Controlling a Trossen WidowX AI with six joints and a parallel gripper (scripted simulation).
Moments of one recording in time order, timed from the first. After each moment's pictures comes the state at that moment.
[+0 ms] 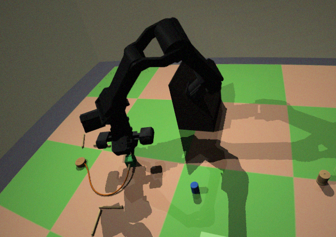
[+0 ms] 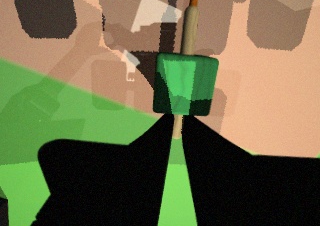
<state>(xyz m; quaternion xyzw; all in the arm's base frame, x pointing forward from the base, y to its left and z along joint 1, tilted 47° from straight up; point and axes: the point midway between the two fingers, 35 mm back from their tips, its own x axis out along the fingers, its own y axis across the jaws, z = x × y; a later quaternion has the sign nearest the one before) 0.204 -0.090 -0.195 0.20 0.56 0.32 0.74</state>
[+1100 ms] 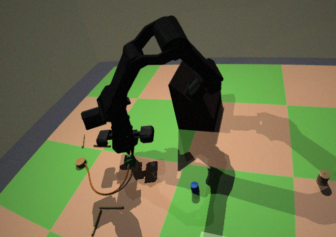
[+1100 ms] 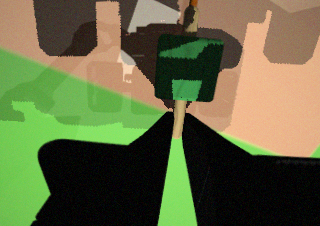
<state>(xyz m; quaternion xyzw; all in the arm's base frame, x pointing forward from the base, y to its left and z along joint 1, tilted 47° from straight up) 0.196 -0.092 -0.200 0.19 0.56 0.31 0.74</state>
